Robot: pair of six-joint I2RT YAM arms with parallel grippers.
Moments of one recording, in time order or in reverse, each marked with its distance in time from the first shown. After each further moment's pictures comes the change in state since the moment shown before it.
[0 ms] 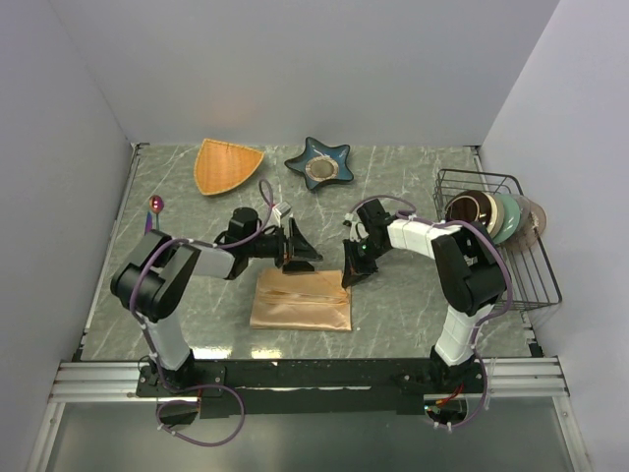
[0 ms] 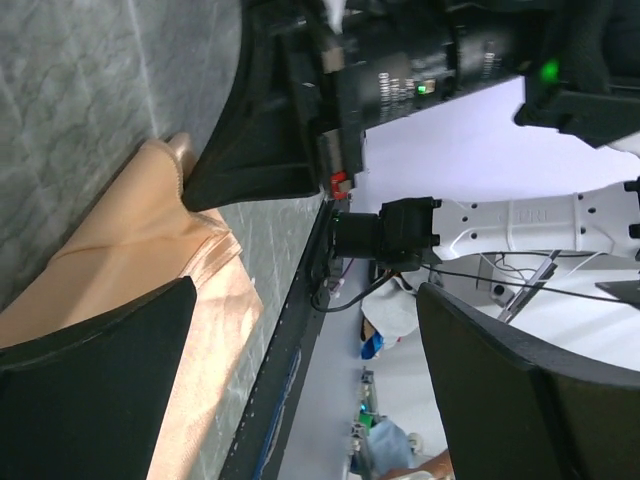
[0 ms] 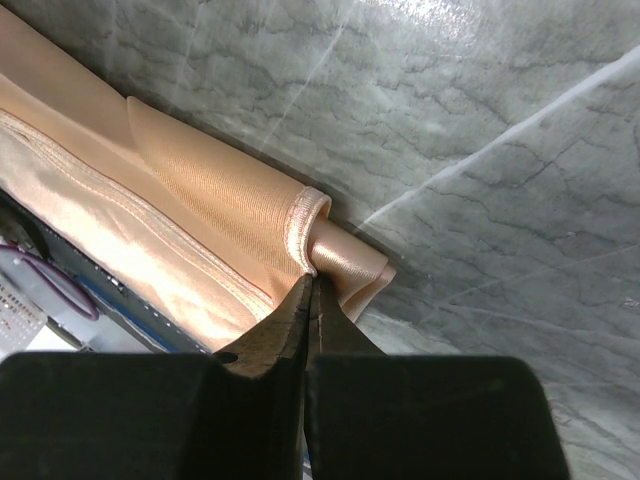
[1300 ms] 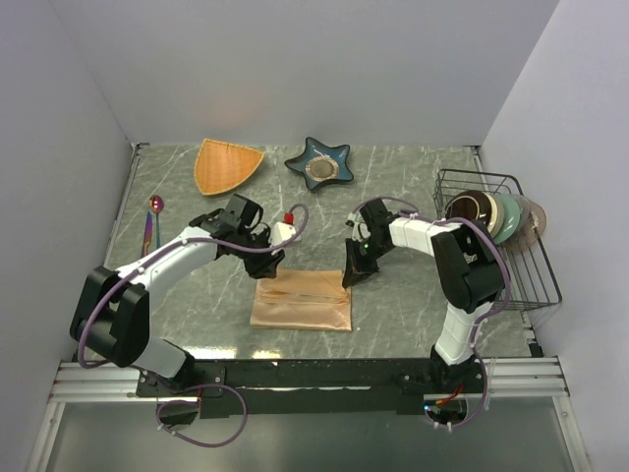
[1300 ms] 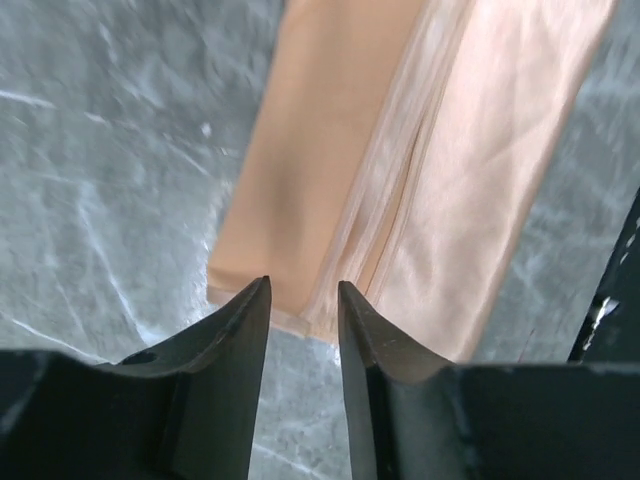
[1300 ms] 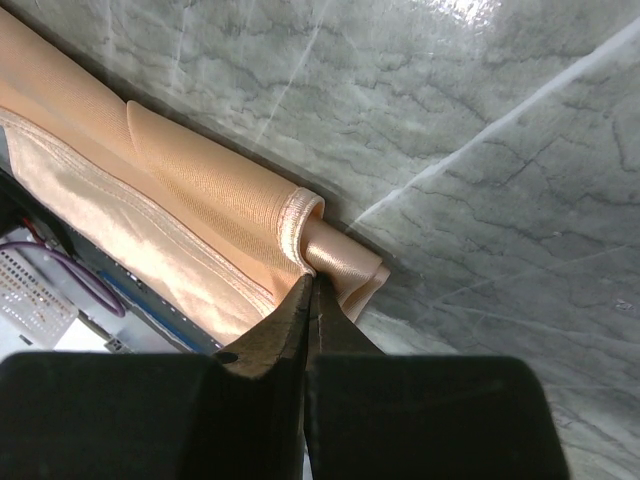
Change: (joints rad) left arm -0.024 -0.297 0.270 -1.327 -0.449 1.720; right arm -0.028 0.018 0.006 -0.011 -0.041 0.018
